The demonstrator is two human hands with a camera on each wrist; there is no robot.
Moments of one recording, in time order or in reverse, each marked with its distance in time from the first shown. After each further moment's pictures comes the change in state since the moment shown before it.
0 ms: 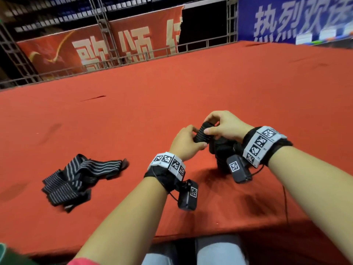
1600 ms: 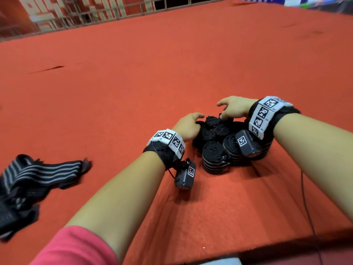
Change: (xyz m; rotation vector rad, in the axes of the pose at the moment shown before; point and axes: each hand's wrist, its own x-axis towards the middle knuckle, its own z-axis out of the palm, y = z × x) left_hand 0.143 -0.029 0.087 -0.015 -0.379 -0.049; right_hand 0.097 0.105 -0.057 -0.462 -0.215 0.490
